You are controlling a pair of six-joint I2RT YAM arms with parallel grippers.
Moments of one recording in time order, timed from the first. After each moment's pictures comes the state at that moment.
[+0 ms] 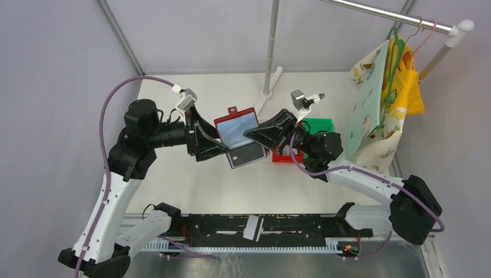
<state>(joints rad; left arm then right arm) -0.36 0.90 1.25 -0.63 0.94 -0.23 0.79 1.22 0.72 1.20 -0.53 1.00</state>
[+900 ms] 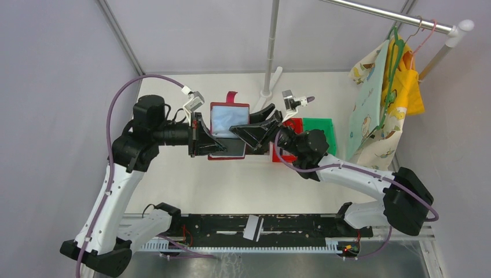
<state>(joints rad) -0.36 0.93 1.25 -0.71 1.02 -0.21 0.92 1.33 0.78 1.18 -0.23 0.81</state>
